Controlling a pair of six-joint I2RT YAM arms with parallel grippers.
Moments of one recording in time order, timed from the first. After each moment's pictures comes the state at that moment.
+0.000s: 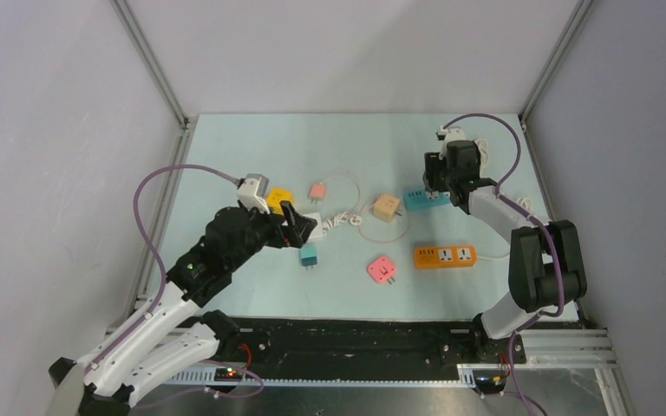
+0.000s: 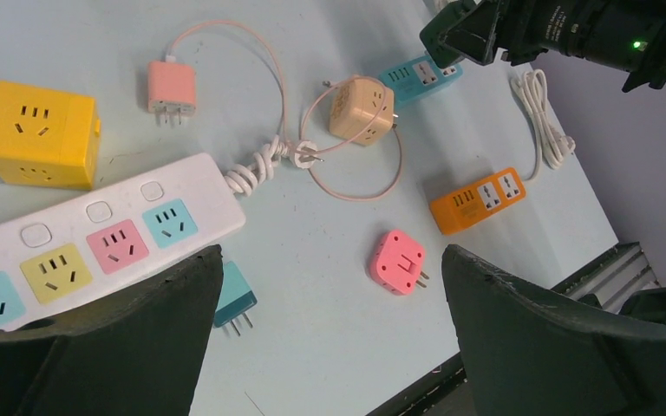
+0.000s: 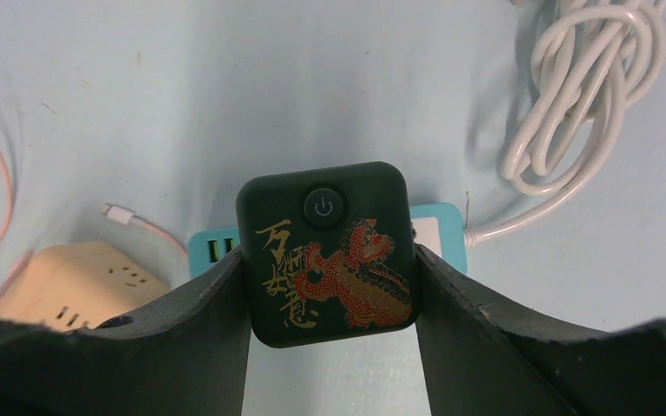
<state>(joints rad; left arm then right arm) -0.67 0.71 0.71 -0.30 -0.08 -0.51 0.20 1.58 1.01 -0.03 0.10 0.03</state>
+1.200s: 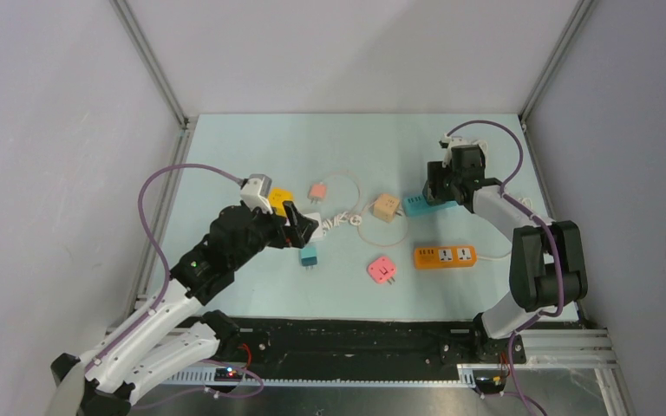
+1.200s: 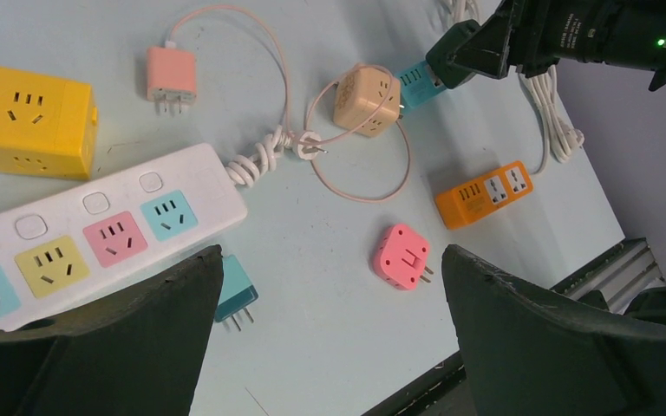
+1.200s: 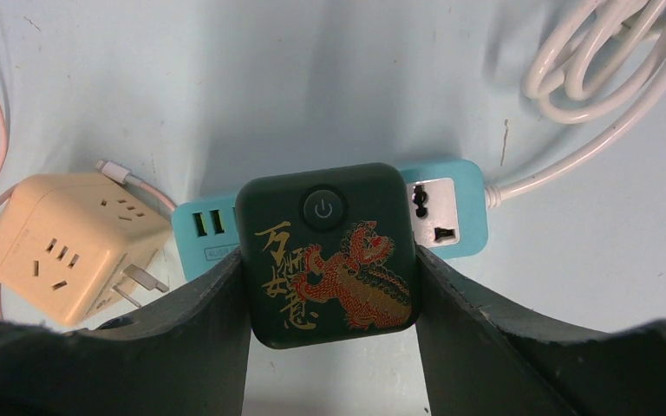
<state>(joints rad) -0.67 0.74 0.71 -0.30 -0.07 -0.52 0.15 1.59 1.01 -0.18 -0.02 0.07</state>
